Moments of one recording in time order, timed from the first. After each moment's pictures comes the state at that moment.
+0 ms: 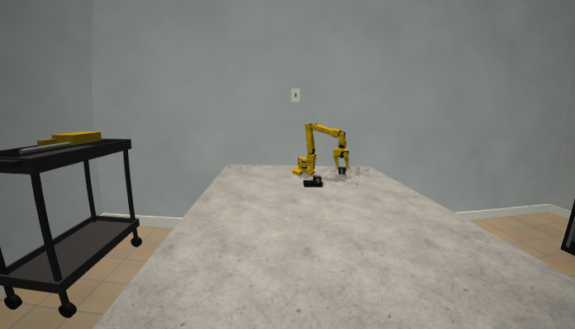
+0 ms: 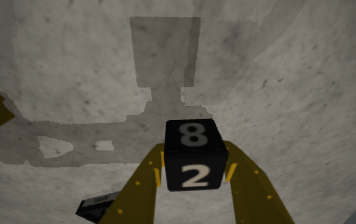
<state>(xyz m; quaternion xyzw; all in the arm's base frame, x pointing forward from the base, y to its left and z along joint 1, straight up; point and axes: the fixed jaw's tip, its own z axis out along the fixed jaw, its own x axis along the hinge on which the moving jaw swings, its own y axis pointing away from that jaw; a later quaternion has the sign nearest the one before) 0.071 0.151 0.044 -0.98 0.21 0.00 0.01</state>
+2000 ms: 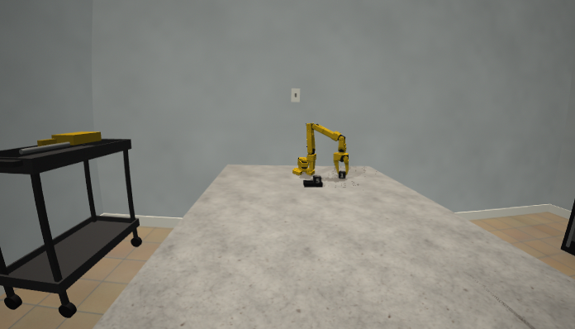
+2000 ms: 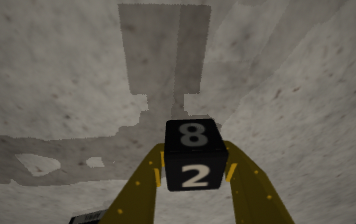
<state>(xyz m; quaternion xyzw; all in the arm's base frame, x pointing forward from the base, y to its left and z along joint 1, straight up) 0.072 0.153 0.025 -0.98 0.21 0.00 0.01</state>
